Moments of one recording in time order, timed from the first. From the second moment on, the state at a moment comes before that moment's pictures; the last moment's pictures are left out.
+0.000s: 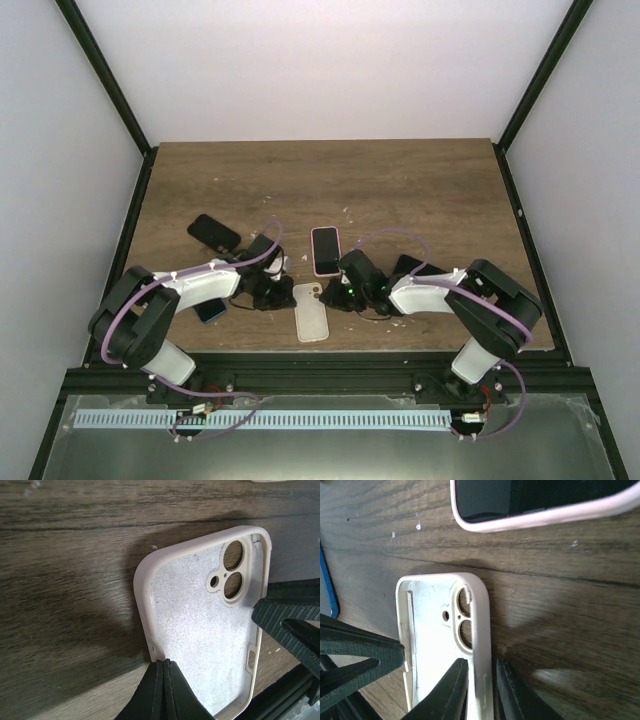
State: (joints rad) left arm -0.61 1.54 0.71 -0.39 0.45 -0.65; right arm 0.84 1.61 0.62 0.14 -0.26 0.96
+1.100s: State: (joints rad) left arm -0.49 1.47 0.63 -0.37 0.53 -0.59; right arm 0.21 1.53 0.98 -0.60 -0.25 -0.32
